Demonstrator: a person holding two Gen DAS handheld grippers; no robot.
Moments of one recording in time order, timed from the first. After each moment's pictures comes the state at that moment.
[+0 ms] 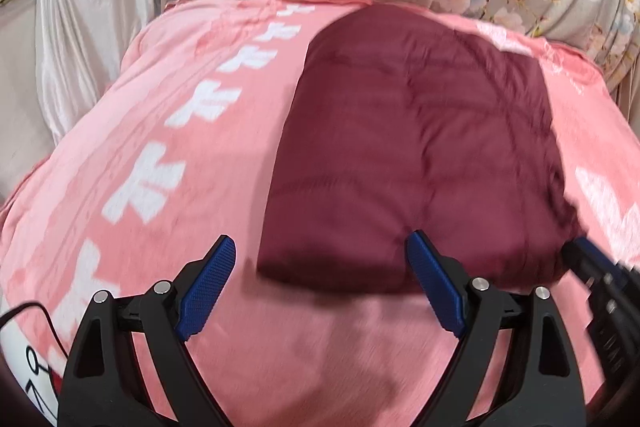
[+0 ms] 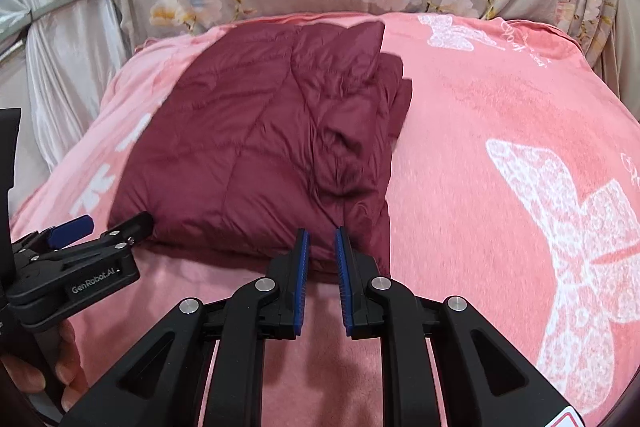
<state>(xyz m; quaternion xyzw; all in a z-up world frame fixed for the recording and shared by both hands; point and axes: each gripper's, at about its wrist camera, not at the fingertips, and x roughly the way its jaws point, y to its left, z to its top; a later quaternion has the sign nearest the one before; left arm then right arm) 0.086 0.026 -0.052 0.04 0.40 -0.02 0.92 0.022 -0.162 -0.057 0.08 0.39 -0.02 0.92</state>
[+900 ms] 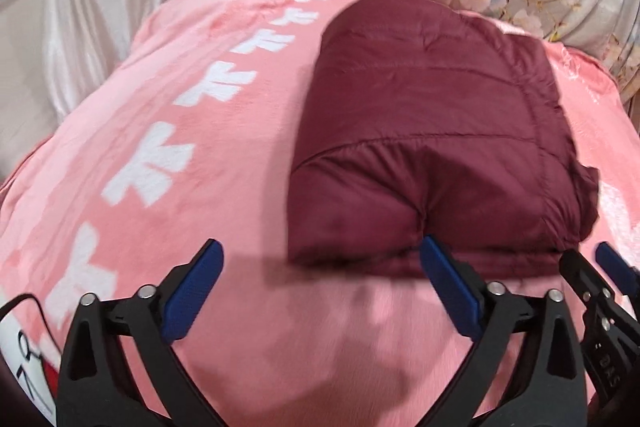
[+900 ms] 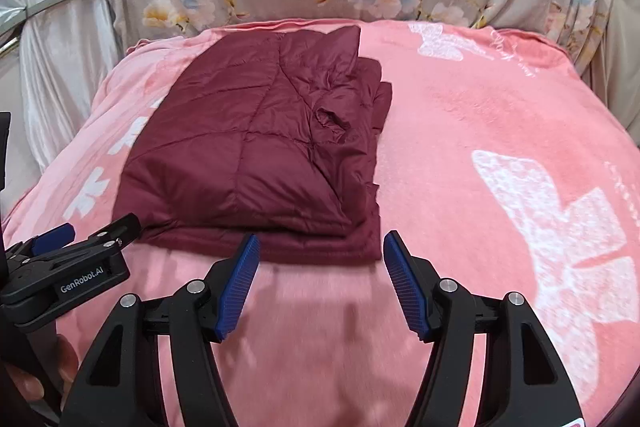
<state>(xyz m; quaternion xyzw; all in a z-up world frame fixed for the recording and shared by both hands) 0.085 0.039 -0.050 0.02 0.40 0.00 0.92 0.000 -0.157 -0.025 0.07 0.38 -0.05 0.92</state>
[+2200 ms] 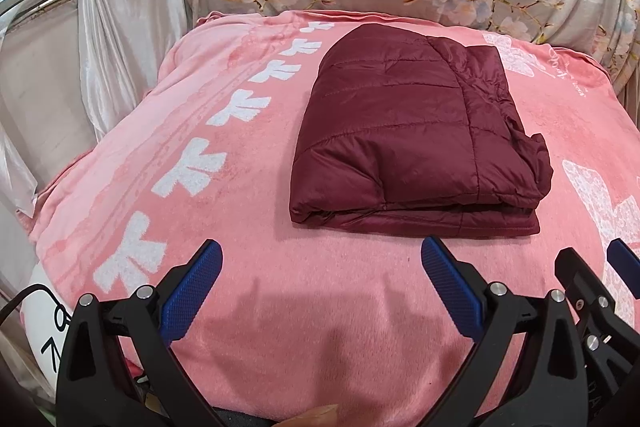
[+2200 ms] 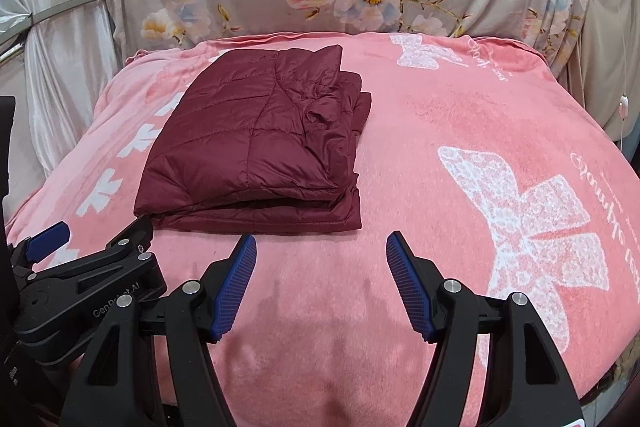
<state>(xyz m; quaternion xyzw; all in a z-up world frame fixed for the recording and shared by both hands) 0.020 0.014 -0.017 0.05 0.37 0.02 0.93 -0.038 -0.157 -0.003 0.08 0.38 -0.07 0.92</state>
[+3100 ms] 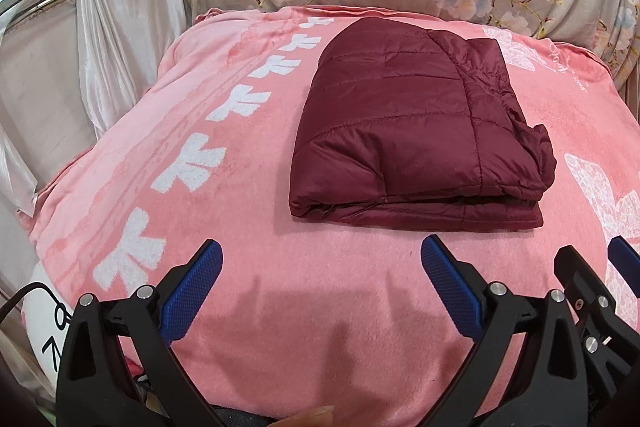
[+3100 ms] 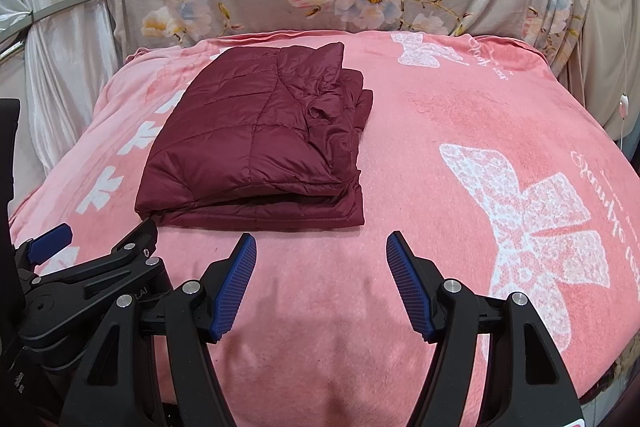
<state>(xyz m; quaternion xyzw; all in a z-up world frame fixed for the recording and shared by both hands) 0.023 0.015 -0.023 0.06 0.37 0.02 0.93 -0.037 -0.154 -0.006 0.08 0.38 -0.07 0.92</state>
